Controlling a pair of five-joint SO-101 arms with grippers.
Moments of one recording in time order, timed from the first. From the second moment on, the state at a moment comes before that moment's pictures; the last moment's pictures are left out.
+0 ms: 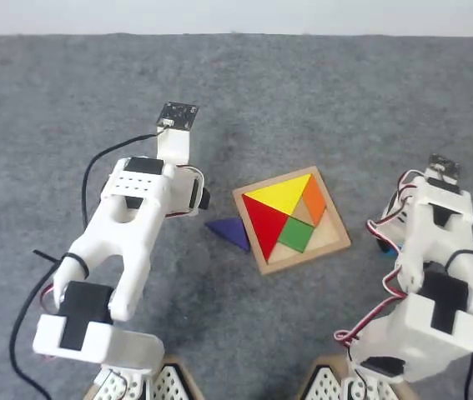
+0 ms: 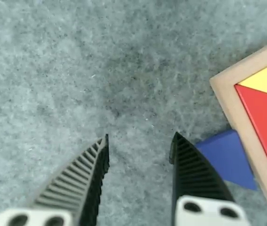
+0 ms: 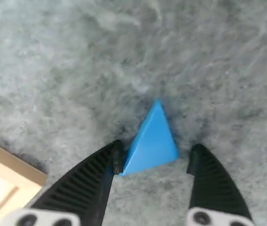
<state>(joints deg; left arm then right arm) 1.7 0.7 31.2 57.1 2.4 16.8 8.2 30.6 60.5 -8.7</state>
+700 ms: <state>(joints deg) 1.7 0.7 31.2 56.7 2.4 16.3 10.4 22.6 70.9 -1.4</state>
